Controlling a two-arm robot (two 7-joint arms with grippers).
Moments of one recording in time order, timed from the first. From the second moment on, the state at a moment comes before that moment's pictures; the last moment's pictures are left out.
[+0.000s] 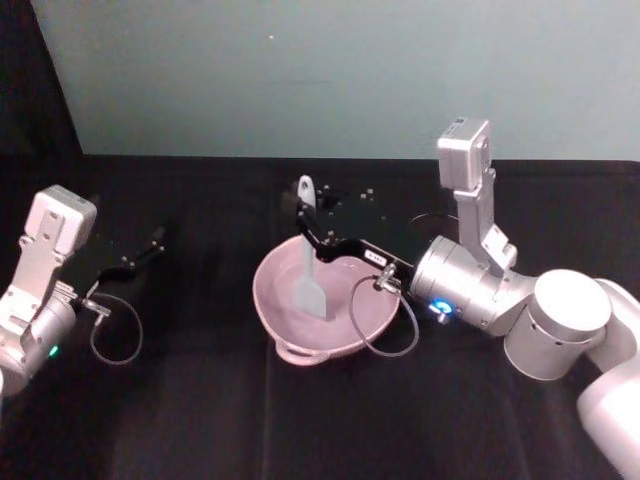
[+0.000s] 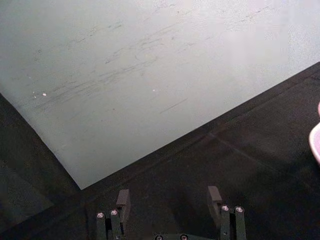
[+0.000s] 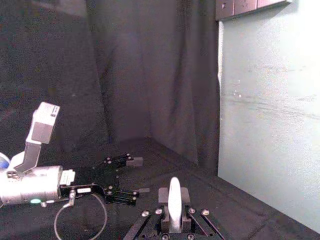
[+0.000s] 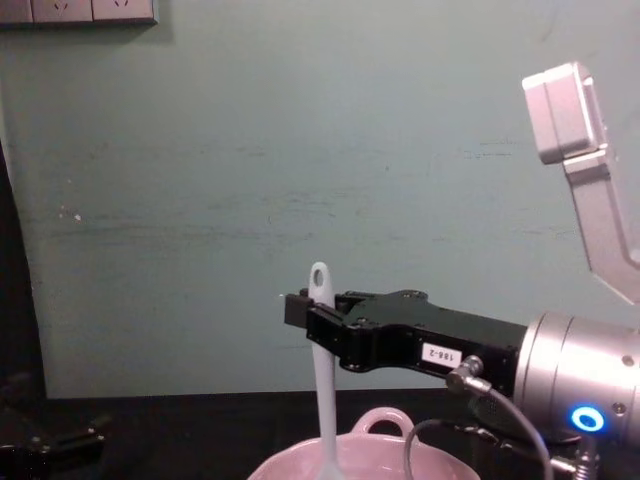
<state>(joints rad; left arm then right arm) -0.20 0.60 0.45 -1.41 -0.25 -0.12 0.03 0.41 0.32 -0.55 -1.36 0.47 -0.09 0.56</state>
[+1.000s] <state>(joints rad) -0.20 0.60 0.45 -1.41 -0.25 -0.12 0.03 0.51 0.25 -0.48 -1.17 0.44 -0.12 0.54</state>
